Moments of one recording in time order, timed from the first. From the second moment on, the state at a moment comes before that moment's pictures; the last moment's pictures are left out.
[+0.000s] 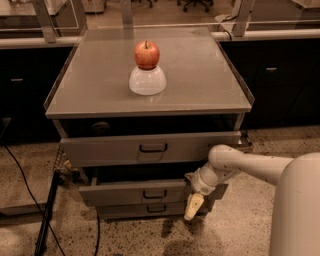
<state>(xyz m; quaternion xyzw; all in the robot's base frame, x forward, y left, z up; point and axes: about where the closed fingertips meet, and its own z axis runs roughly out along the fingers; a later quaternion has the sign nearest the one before) 0.542 -0.130 0.420 -0.62 0.75 0.20 0.14</state>
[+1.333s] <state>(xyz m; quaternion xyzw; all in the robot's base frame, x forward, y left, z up) 0.518 -0.128 0.427 -0.61 0.74 0.27 0.12</state>
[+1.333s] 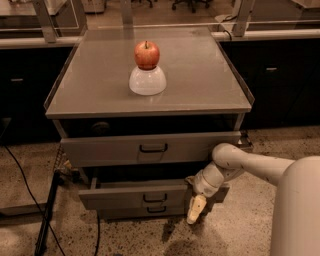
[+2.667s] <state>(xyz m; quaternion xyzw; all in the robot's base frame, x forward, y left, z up) 0.427 -0.130 0.459 -0.68 0.66 0.32 -0.03</state>
